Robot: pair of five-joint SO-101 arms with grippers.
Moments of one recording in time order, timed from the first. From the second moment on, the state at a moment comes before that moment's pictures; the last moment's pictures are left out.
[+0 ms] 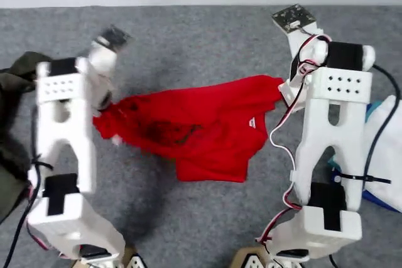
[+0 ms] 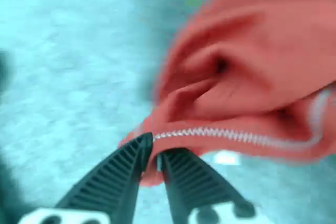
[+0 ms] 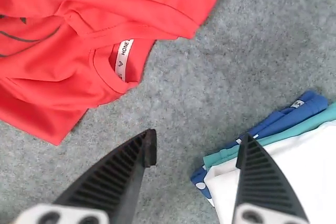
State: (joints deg) left arm -13.9 12.6 -7.5 83.7 -28.4; right arm 3.6 4.0 -22.2 100.7 30.4
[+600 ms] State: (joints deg) left arm -32.5 38.1 -24.0 98.6 -37.7; right arm -13.6 4.0 -13.5 100.7 28.8
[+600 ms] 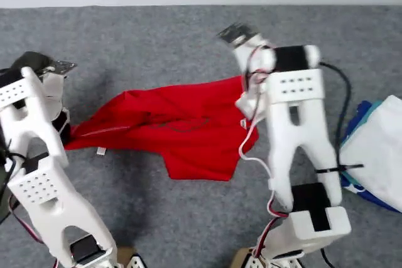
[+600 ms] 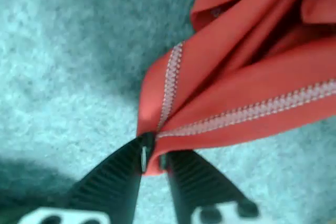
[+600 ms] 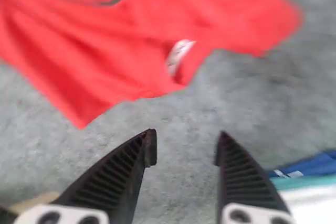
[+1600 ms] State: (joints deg) left arm -38.6 27.7 -21.8 98.8 -37.7; right arm -42.5 28.9 -3.6 94.8 28.6
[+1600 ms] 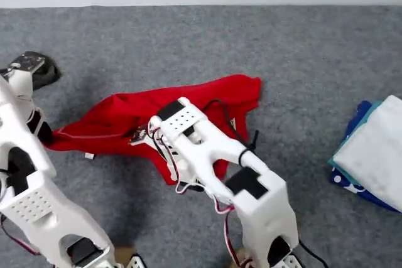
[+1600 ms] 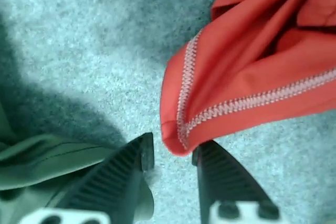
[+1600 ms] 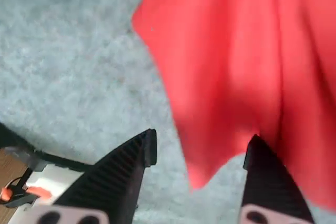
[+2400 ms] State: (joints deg) left arm -36.5 8.5 -22.9 98.9 -37.5; right arm -29.7 29.6 -16.5 100.5 29.3
